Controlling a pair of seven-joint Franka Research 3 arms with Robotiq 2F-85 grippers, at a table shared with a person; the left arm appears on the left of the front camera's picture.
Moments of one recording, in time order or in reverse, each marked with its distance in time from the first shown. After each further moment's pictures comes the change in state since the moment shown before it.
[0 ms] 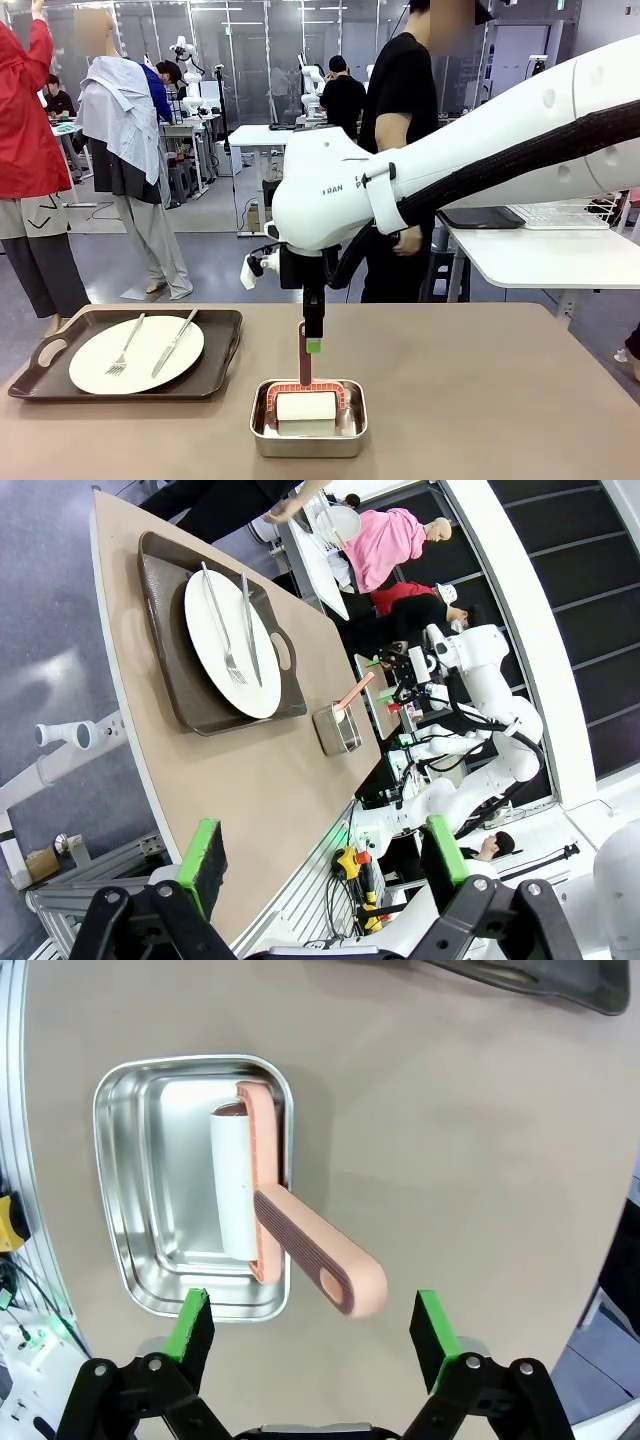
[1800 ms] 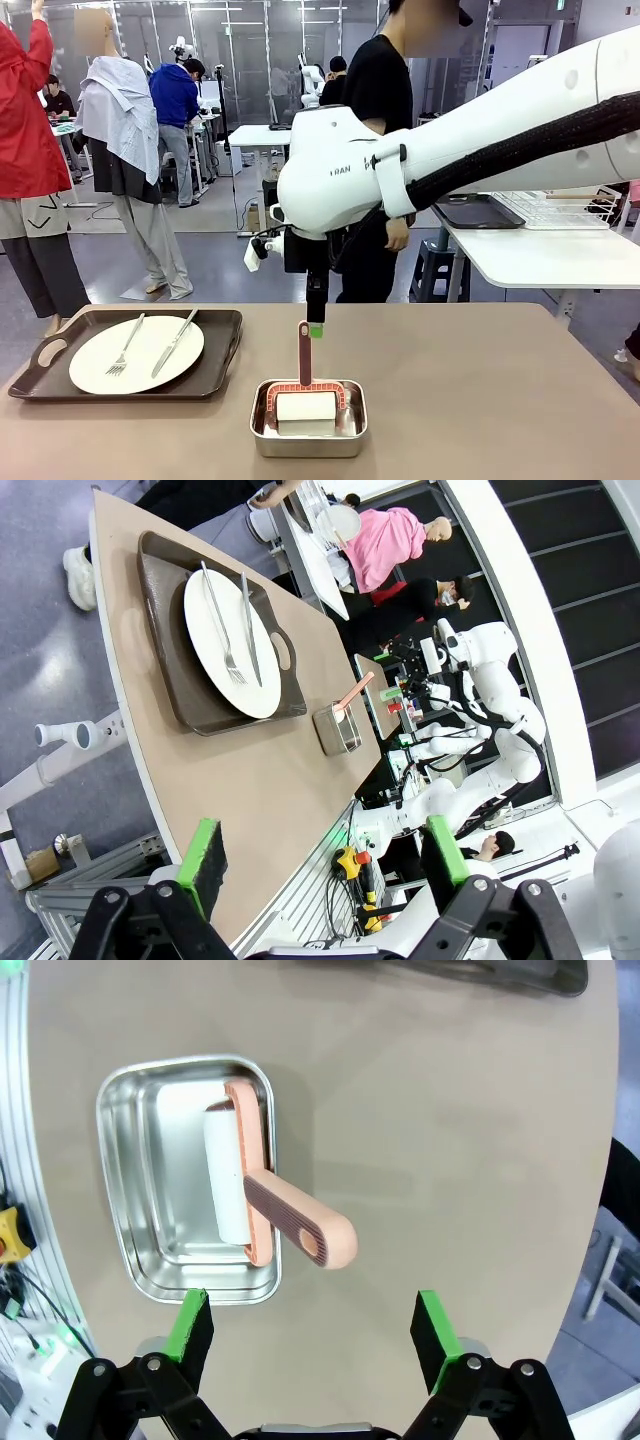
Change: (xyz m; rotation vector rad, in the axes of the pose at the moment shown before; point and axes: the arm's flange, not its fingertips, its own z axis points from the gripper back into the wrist) left arm 0.000 0.000 0.000 0.000 0.000 0.000; right arm -0.013 -0.008 0.027 -0.007 -0.046 -0.064
